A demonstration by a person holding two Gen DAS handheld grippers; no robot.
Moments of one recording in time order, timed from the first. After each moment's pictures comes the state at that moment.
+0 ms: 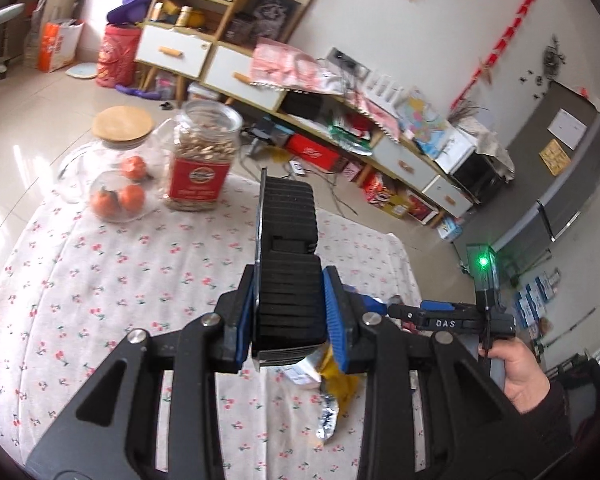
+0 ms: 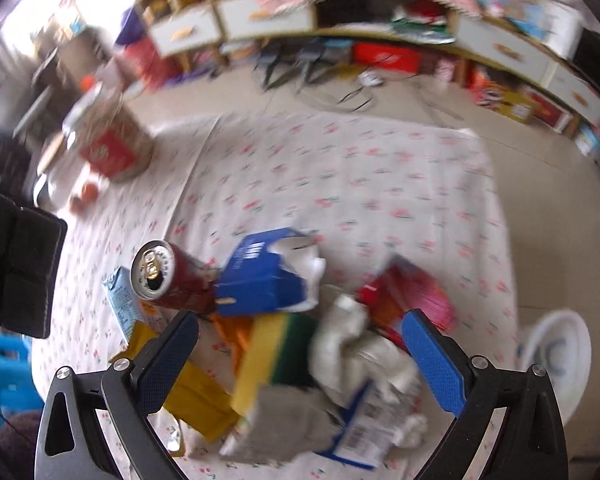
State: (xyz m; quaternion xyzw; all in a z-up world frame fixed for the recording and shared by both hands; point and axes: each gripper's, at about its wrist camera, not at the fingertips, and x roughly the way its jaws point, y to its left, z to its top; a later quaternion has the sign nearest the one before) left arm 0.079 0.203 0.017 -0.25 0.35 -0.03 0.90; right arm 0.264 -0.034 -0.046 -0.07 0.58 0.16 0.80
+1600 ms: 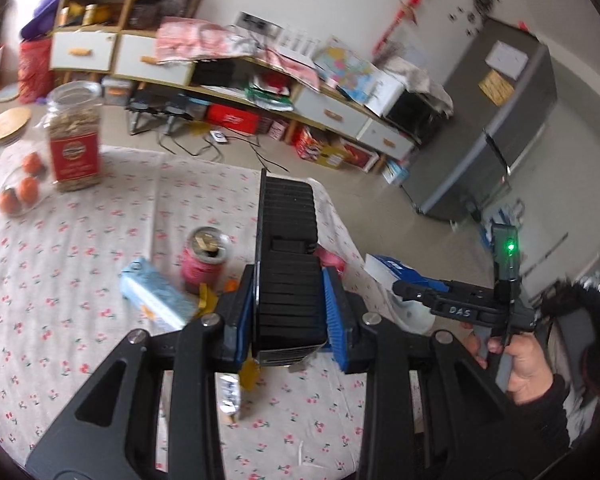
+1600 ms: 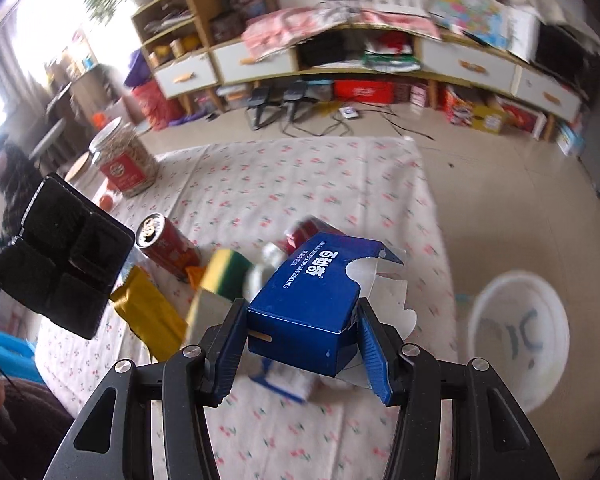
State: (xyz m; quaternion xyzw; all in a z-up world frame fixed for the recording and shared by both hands) left arm 0.073 0.067 0.029 -0.18 0.37 -0.17 0.89; right arm 0.167 -0.176 -0.007 0.00 0.49 0.15 0.86
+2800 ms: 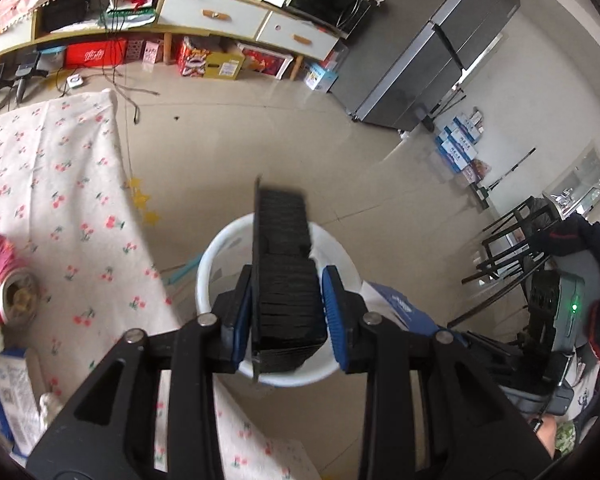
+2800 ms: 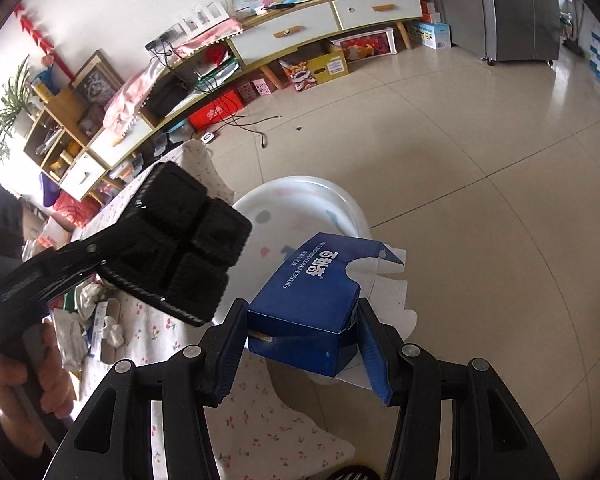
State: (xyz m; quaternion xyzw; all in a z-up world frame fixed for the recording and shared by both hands) left arm 0.182 -0.253 -0.047 -0.12 0.46 -0.30 0.83; right arm 0.117 -0.463 -0.060 0.18 0.48 0.01 0.86
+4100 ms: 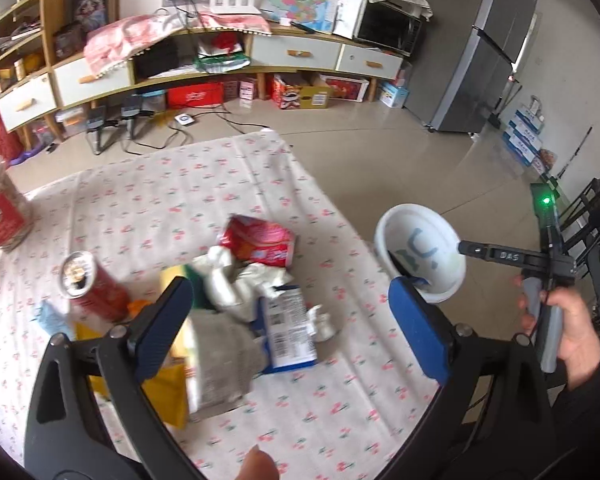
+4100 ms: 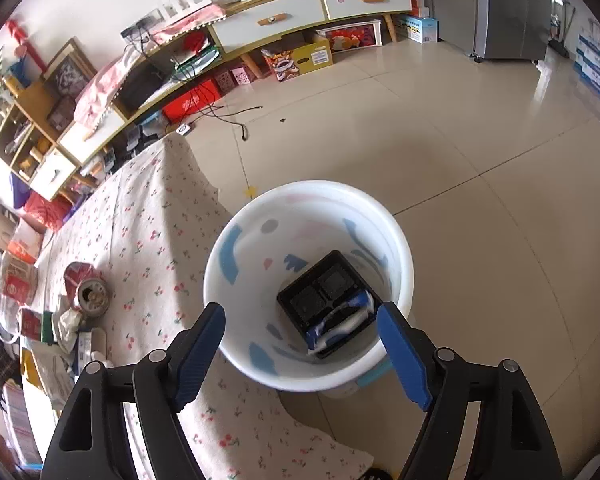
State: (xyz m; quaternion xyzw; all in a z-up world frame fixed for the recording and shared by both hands) left arm 0.130 -0.077 0.011 -0.02 0.43 -0.17 0.89; right arm 0.161 -0.415 -0.056 0.15 0.52 -0.04 0.84
